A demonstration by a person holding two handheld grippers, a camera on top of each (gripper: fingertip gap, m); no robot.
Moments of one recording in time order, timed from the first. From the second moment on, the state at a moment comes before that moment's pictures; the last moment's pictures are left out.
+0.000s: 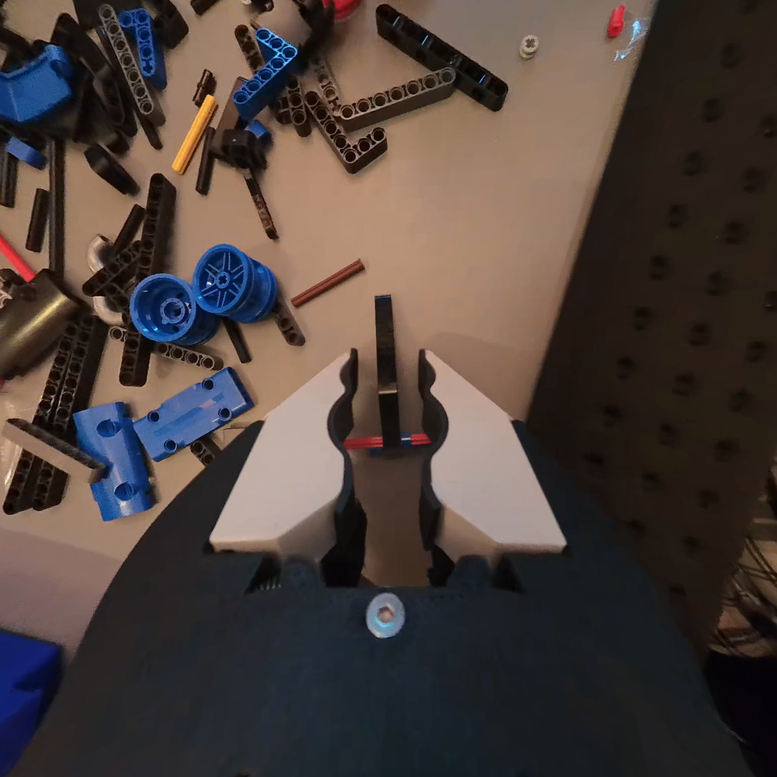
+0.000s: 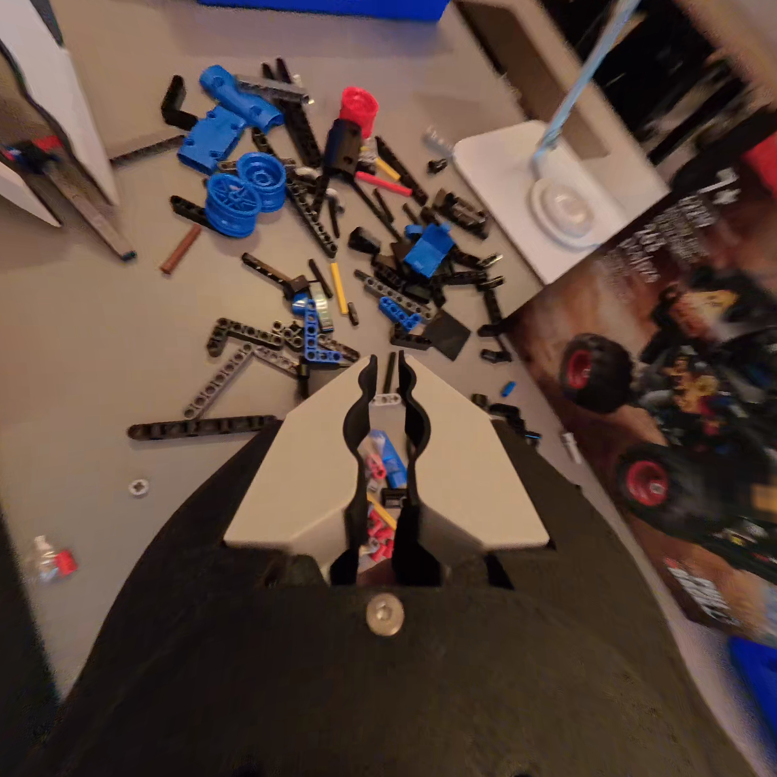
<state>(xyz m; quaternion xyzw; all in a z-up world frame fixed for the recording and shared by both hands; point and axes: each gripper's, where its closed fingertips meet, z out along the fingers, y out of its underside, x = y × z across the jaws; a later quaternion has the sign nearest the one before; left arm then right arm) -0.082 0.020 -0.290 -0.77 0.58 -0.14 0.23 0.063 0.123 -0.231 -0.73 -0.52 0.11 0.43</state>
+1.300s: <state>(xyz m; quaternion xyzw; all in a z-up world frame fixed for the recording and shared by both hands) 0.003 0.068 -0.150 -0.49 0.64 0.04 0.58 -0.008 0.067 -0.153 -0.62 -0.47 0.56 0.29</state>
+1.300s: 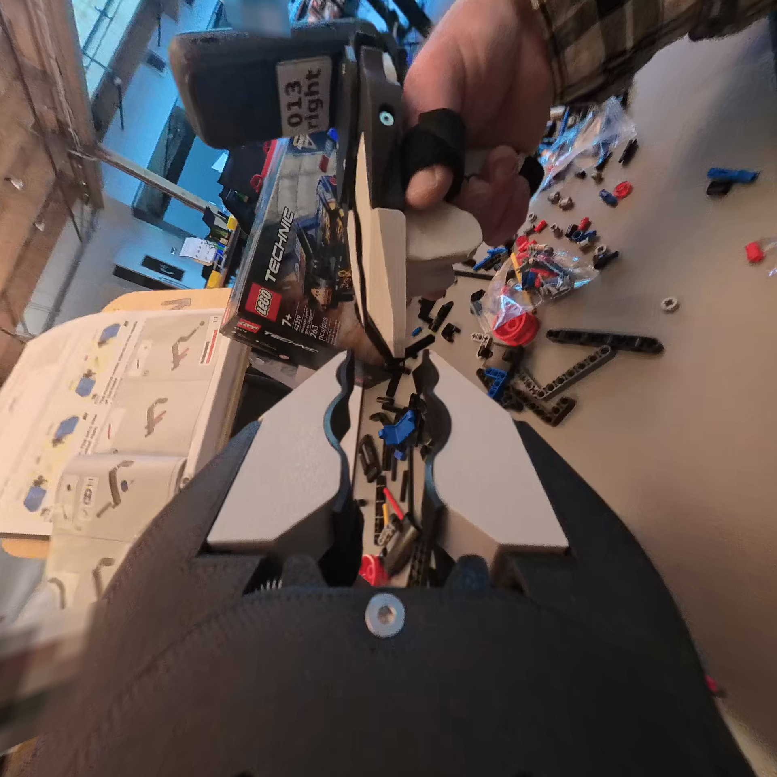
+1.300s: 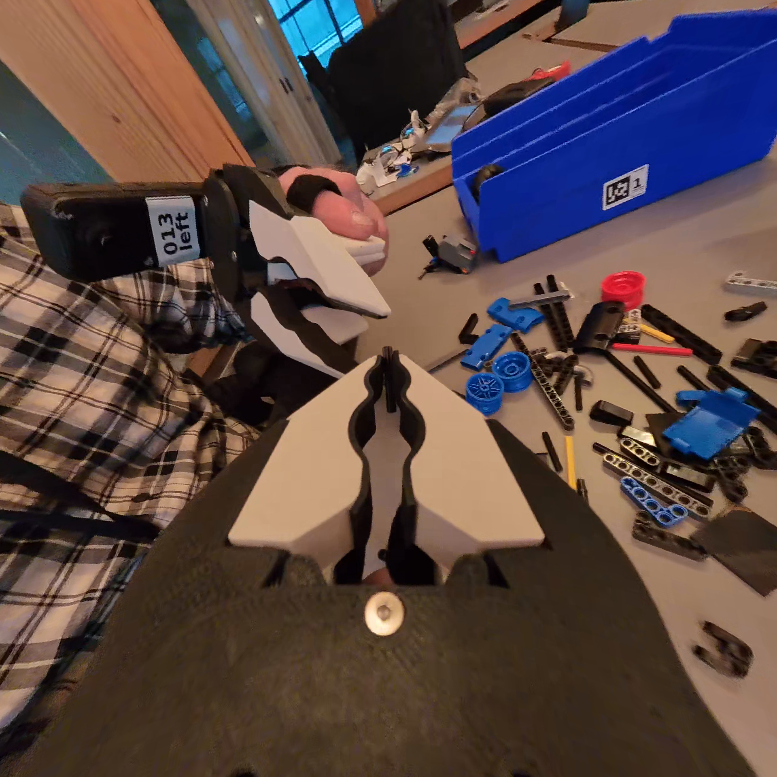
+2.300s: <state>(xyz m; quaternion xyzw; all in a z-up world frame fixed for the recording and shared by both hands) -0.006 0.090 -0.104 -0.48 0.51 0.10 0.71 -0.019 0.092 -0.104 -0.59 -0.32 0.64 0.38</state>
